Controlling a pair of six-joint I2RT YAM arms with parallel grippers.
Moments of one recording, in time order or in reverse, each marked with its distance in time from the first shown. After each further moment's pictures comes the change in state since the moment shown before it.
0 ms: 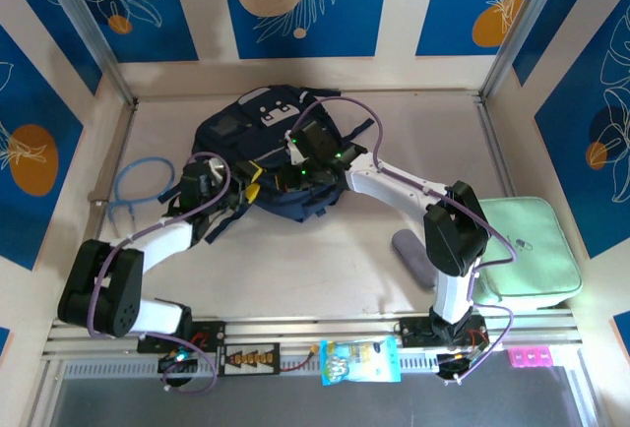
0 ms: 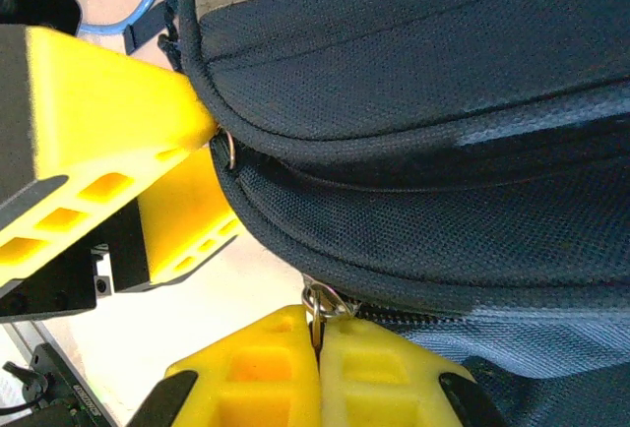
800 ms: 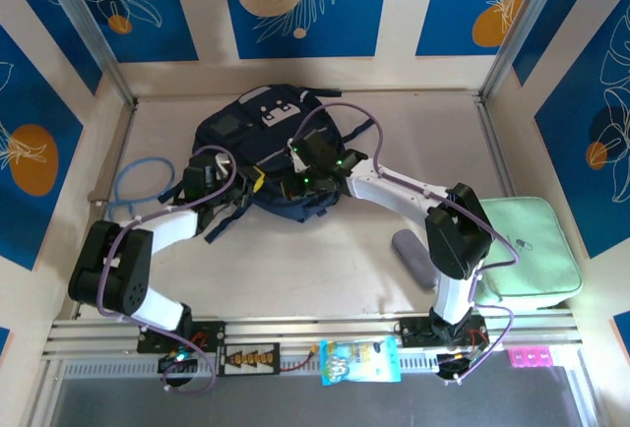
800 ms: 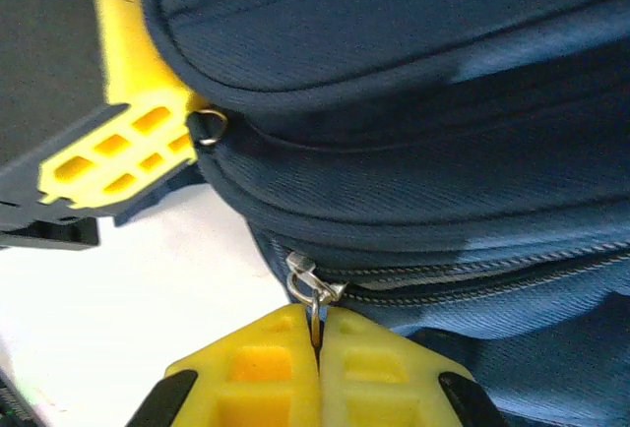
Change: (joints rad) left arm 0.020 0.123 0.085 -0.027 0.055 0.064; right arm -0.001 -0.037 -0.100 0.012 0.091 -0.055
